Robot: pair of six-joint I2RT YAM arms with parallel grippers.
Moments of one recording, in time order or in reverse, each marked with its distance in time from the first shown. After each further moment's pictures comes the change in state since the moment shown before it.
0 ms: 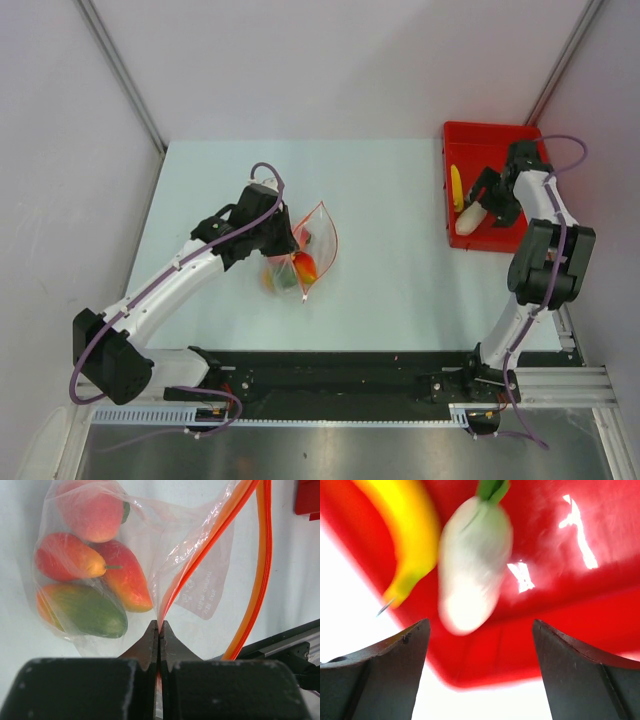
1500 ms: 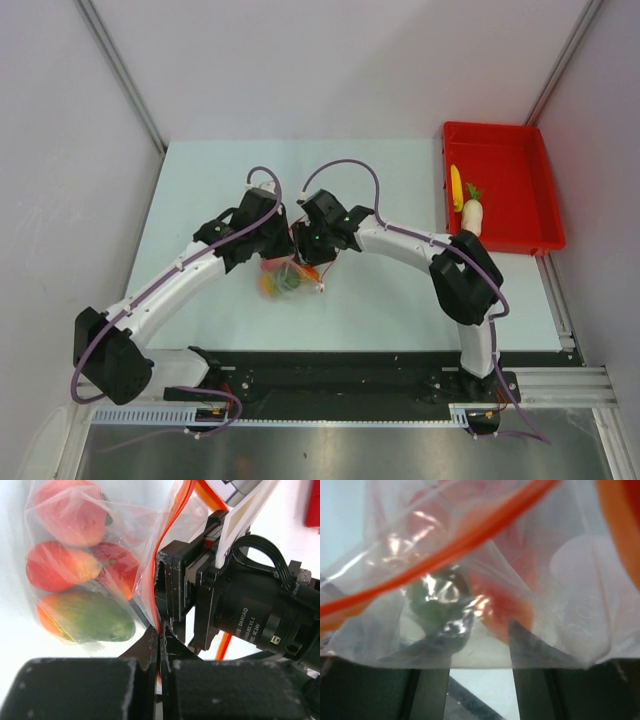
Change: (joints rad) left arm 0.000 -0.002 -0.035 0.027 -0.032 -0.055; right arm 1.071 0.045 -0.020 0.278 -0.119 0.186
